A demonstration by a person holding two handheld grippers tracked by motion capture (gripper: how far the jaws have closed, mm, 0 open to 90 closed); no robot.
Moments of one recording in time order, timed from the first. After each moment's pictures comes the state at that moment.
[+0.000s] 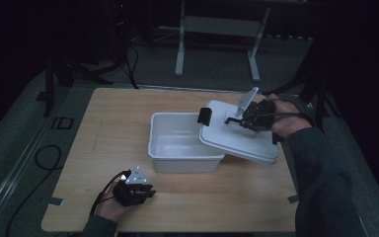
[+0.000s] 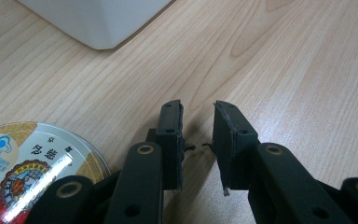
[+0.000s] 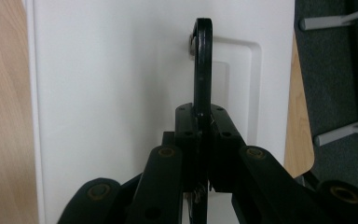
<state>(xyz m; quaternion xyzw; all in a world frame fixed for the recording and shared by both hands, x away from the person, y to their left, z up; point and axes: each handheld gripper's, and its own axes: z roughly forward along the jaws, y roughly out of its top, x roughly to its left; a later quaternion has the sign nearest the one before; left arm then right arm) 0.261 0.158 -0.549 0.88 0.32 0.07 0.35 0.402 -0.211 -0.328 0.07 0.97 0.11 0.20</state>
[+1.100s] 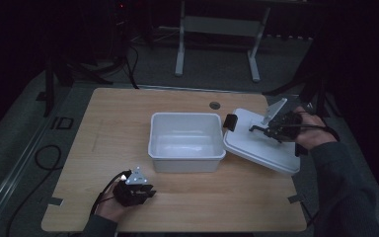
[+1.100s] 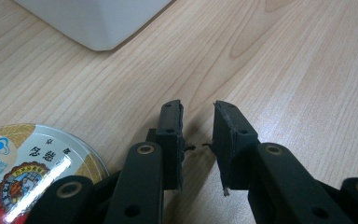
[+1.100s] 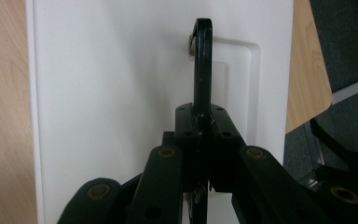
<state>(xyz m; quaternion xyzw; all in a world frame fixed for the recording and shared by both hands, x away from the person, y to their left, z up) 0.261 0.158 -0.550 0.88 0.32 0.07 0.35 0.394 -0.285 -0.353 0.15 0.96 0.10 0.20</state>
